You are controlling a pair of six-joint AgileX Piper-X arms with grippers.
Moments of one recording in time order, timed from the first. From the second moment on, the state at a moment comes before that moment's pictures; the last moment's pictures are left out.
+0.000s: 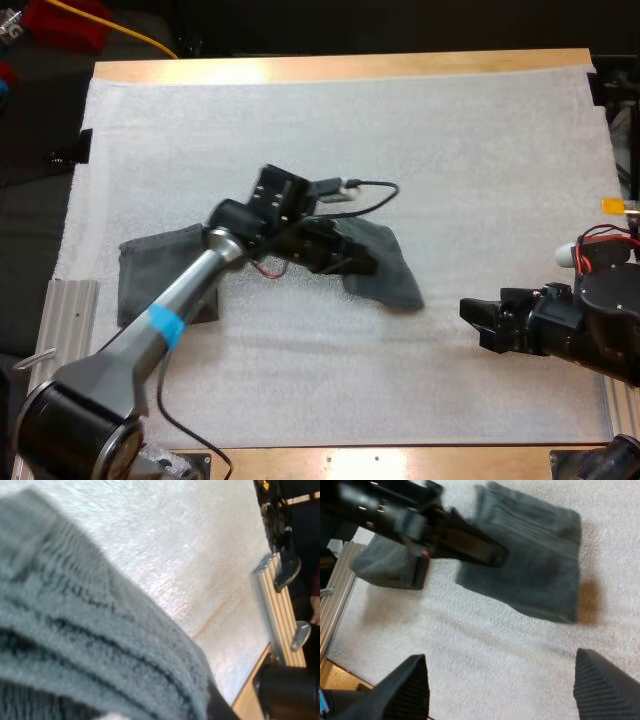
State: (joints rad) left arm -0.41 1.56 -1.07 0.73 0.85 -2.04; right arm 0.66 0.75 -1.04 1.08 -0.15 -1.34
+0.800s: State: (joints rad) left arm -0.02 1.50 -1.30 1.39 0.29 -1.46; right arm 0.66 0.75 -1.04 1.08 -0.15 -1.34
